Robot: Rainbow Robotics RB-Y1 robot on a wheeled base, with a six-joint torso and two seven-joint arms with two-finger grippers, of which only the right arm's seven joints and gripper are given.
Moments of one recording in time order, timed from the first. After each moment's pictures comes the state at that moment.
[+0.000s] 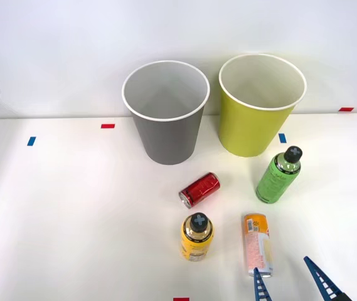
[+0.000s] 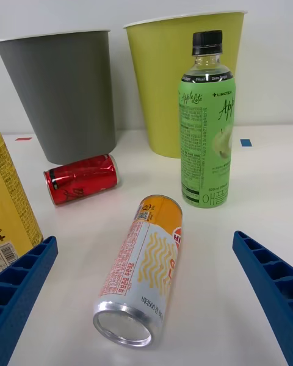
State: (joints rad) arm 0.89 -0.28 0.30 -1.87 0.10 -0.69 1.37
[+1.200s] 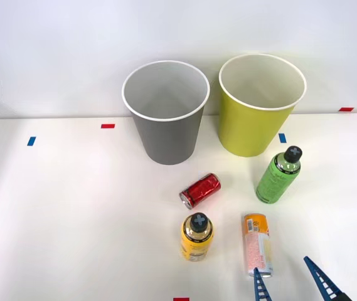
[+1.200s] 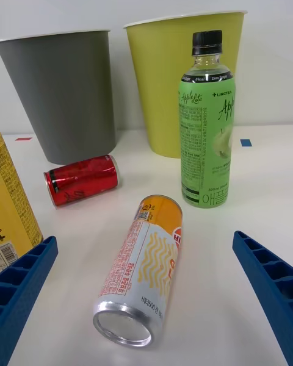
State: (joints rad) arm 0.89 -0.28 0.30 -1.87 0.10 -0.69 1.37
